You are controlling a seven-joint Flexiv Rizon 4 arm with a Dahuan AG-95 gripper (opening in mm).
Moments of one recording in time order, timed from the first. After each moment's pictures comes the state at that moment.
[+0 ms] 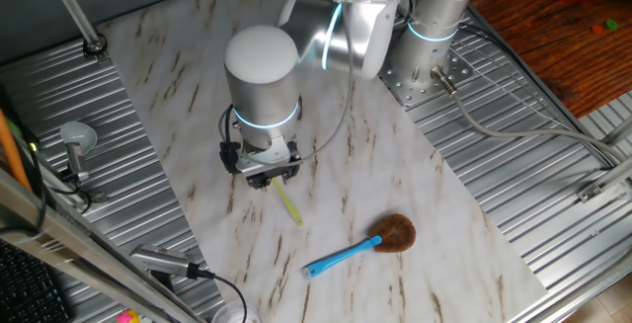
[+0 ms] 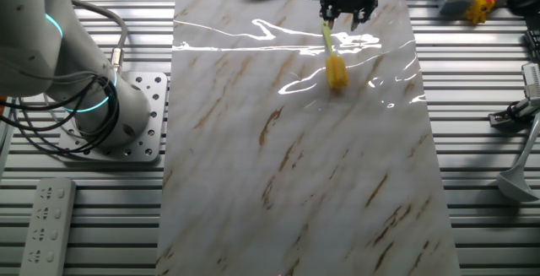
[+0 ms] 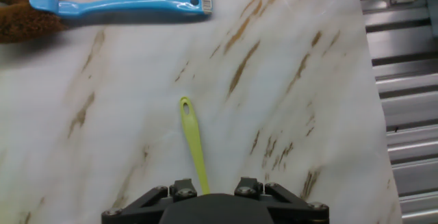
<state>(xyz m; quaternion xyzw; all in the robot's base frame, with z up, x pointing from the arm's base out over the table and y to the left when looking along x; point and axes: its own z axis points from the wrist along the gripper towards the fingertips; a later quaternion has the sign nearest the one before) 0.517 0.182 0.092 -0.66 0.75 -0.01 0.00</state>
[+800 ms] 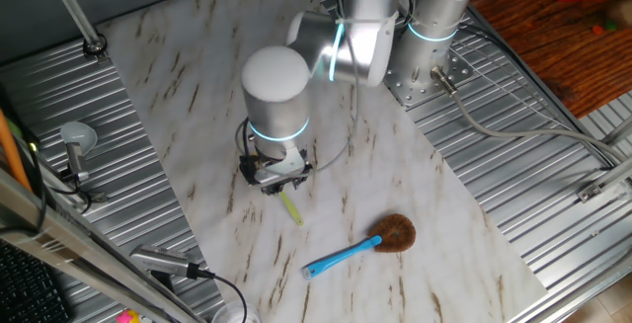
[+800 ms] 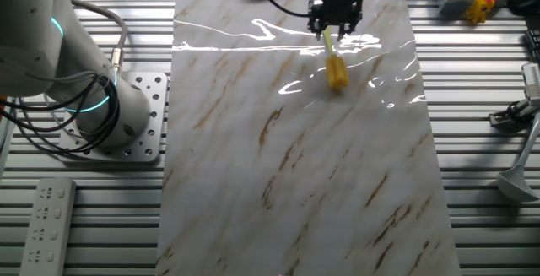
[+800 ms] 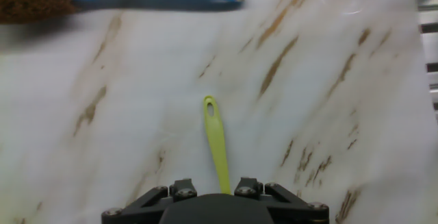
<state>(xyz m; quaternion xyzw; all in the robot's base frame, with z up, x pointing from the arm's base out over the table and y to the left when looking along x) 0.497 0.187 0.046 -0.68 0.73 -0.01 0.00</state>
